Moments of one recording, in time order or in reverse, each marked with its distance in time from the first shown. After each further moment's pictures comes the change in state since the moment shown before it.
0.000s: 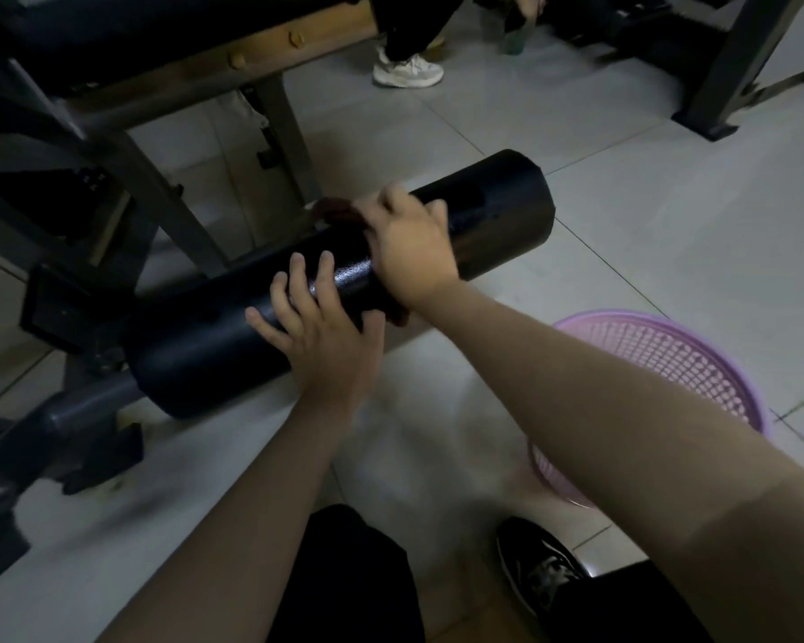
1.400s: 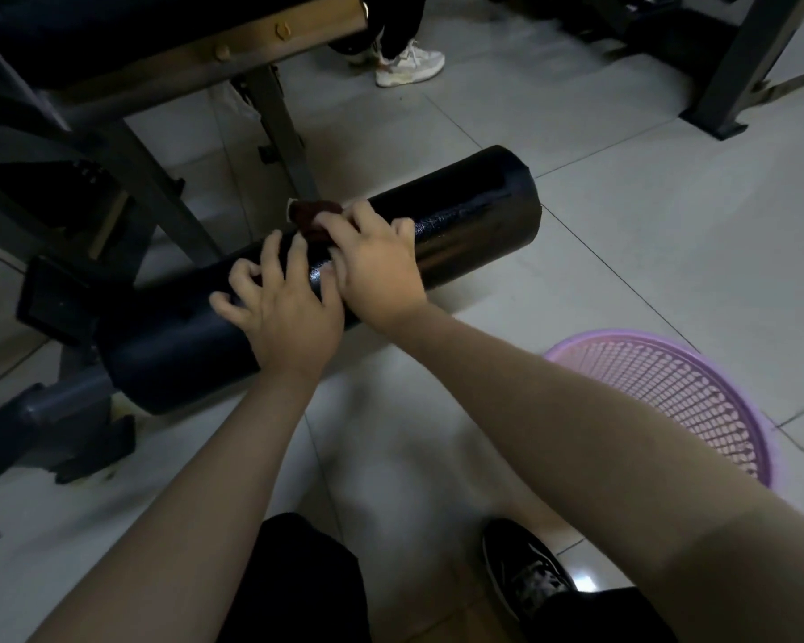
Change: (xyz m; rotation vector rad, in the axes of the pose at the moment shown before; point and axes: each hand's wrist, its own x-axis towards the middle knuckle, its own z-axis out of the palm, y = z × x) left_hand 0.026 0.001 -0.009 0.098 -0.003 -0.026; right_hand -0.026 -0.013 0.004 0.147 0.075 -0.045
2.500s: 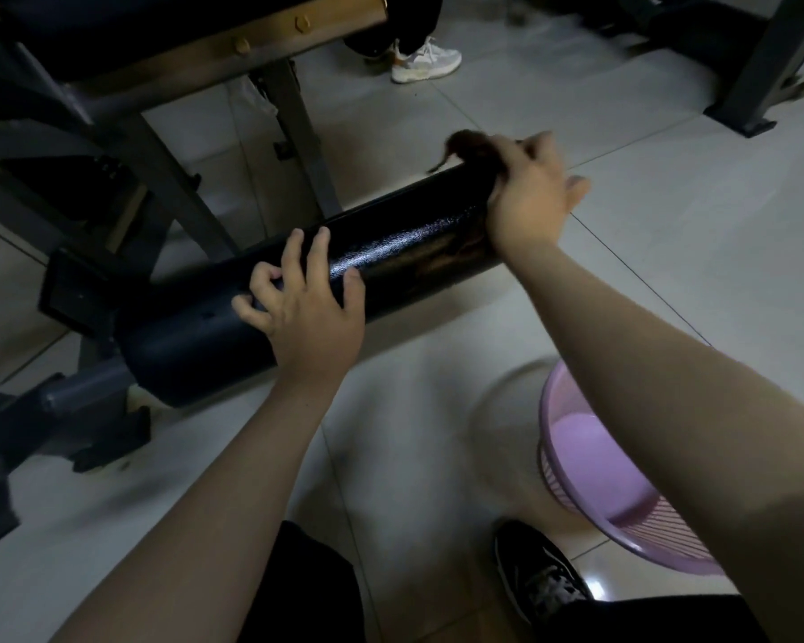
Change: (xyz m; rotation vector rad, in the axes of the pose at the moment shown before) left_hand -0.010 -0.001 0.009 -0.021 0.051 -0.013; right_hand 0.035 0.119 -0.045 -0.057 0.176 0.473
